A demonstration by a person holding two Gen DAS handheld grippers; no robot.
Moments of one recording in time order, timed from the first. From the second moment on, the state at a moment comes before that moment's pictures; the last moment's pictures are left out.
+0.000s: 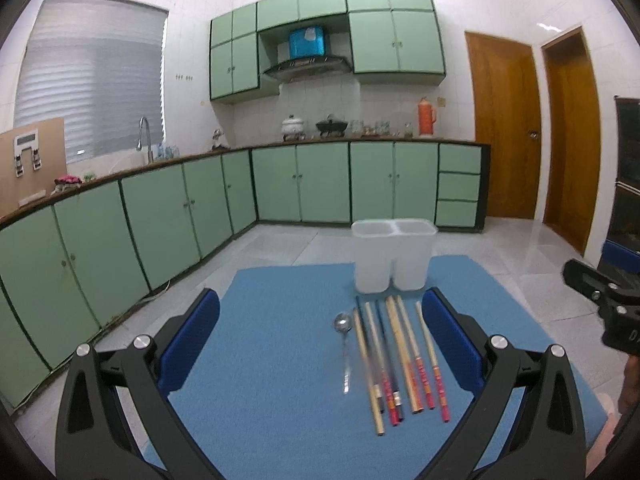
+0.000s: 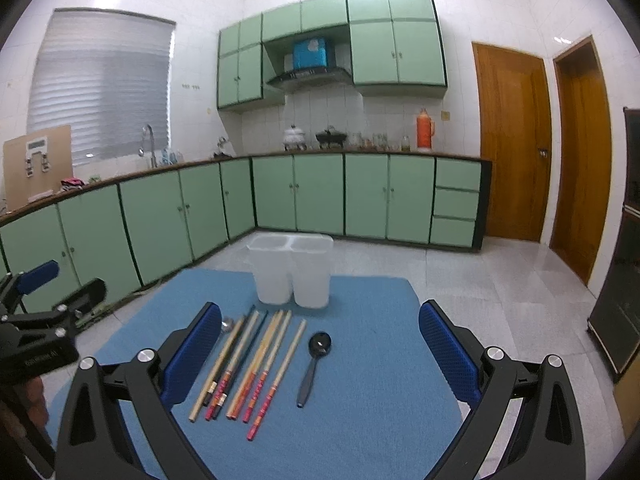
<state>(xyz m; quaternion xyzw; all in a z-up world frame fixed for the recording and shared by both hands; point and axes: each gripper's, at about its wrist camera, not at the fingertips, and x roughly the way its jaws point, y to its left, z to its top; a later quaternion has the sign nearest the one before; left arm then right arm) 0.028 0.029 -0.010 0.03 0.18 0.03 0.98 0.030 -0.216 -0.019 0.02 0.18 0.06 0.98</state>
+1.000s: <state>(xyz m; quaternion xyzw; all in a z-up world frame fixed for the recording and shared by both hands) 0.267 0.049 -0.150 -0.02 0.46 0.00 0.89 0.243 -0.194 -0.143 0.03 0.44 0.06 0.90</state>
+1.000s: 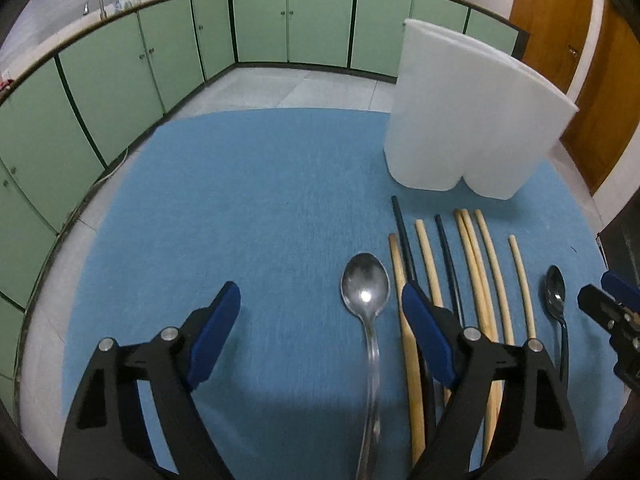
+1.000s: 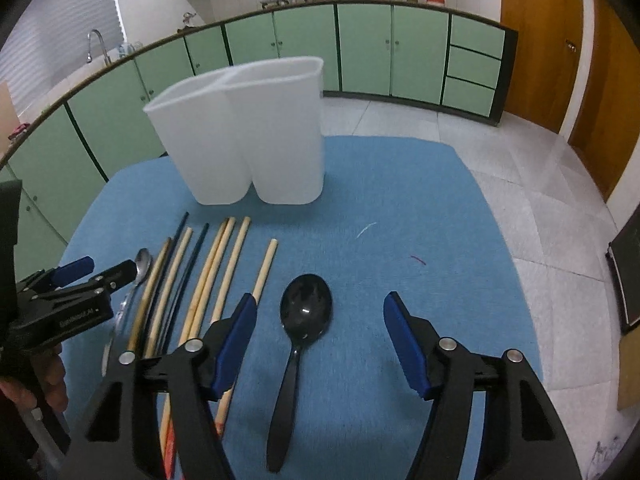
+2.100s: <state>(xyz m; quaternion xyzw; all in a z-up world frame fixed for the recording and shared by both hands) 0.287 0.041 -0.159 -0.02 0.45 -0.03 0.89 0.287 -0.189 -0.166 0.04 0.50 0.03 0.86</state>
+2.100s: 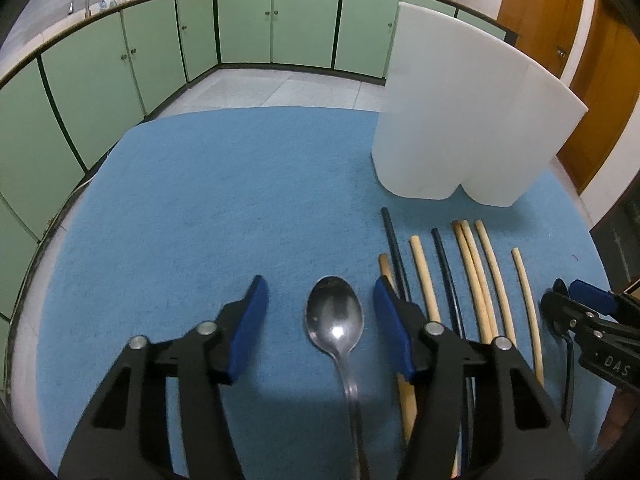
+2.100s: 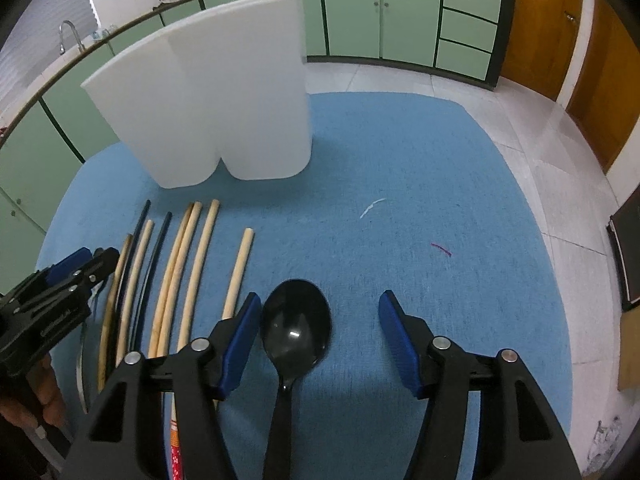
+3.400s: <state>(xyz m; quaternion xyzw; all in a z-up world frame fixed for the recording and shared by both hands) 0.221 0.041 -0.013 -0.08 0.12 -0.07 0.99 0.268 -0.216 -0.028 0.06 0.16 0.11 0.98</state>
